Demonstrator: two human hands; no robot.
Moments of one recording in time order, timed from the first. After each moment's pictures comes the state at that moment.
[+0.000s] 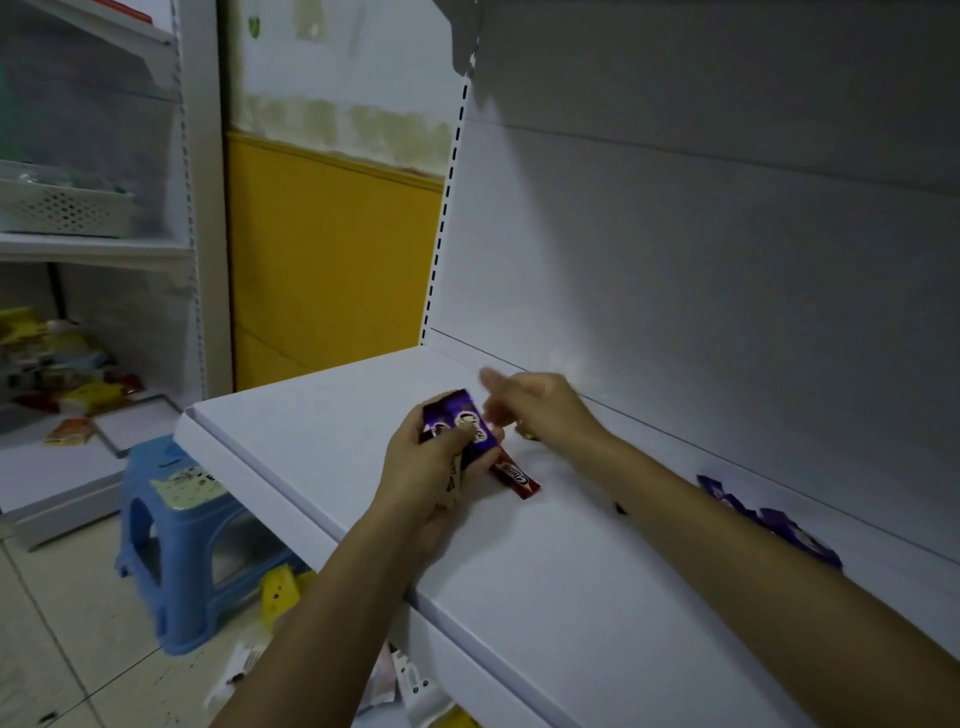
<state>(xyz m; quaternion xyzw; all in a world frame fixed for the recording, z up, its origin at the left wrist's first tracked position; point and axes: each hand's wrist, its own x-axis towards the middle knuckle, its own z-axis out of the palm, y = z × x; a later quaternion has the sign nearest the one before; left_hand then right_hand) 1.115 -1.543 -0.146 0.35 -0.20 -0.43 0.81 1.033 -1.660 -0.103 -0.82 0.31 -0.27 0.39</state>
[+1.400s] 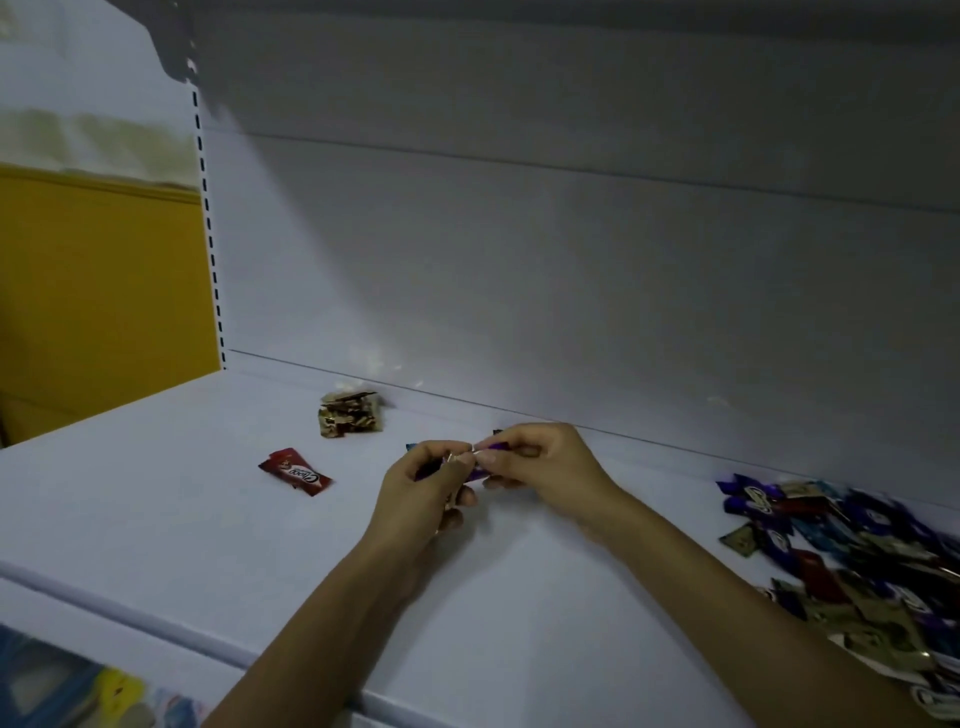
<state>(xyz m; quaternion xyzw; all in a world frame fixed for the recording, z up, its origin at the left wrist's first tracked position) 0.959 -1.574 -0.139 0.43 -0.38 -0.50 0.64 0.816 -1.632 -0.109 -0.72 0.36 -0.38 0.45</state>
